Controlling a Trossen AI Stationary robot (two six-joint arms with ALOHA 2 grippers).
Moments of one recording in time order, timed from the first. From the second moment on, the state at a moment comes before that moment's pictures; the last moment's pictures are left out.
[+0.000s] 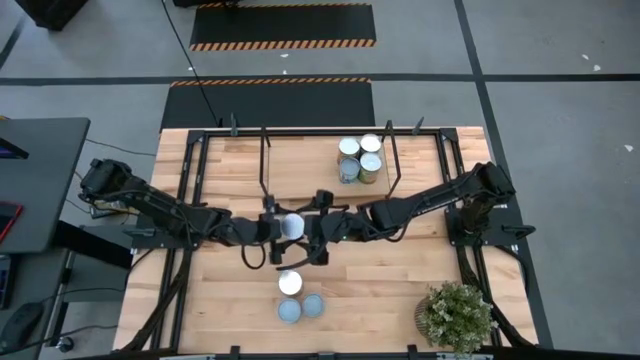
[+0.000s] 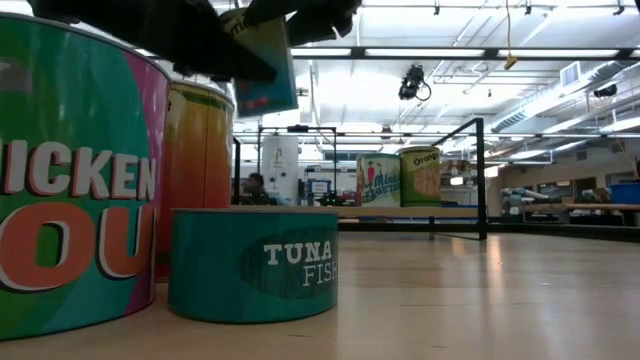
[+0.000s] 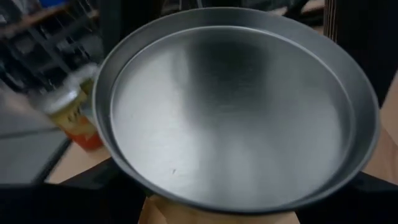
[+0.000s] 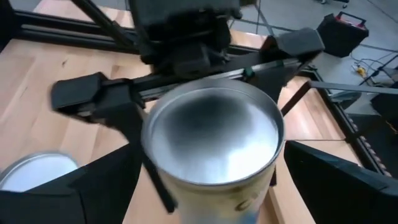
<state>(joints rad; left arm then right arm) -0.33 1.31 0.60 0.36 -0.57 0.12 0.24 1.80 1.45 -0.21 0.42 -0.01</state>
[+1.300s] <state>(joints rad) -0.32 1.31 0.60 0.44 -0.59 0.19 0.22 1.80 1.45 -0.17 0.39 -0.11</state>
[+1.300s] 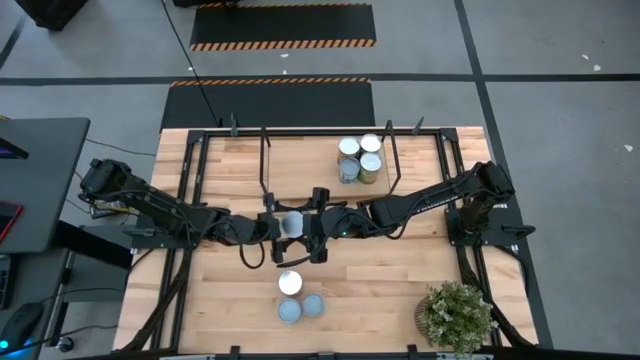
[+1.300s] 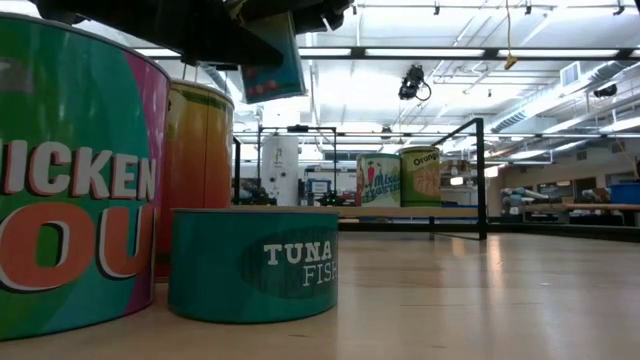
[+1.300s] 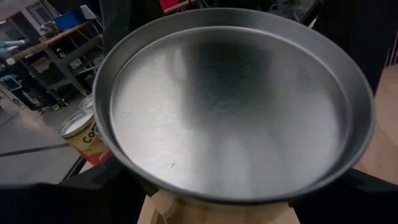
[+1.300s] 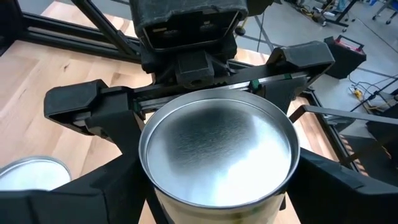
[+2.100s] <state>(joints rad) -0.34 1.28 0.60 0.36 -0.68 0.23 0.22 1.80 1.45 -0.21 0.41 -0.10</state>
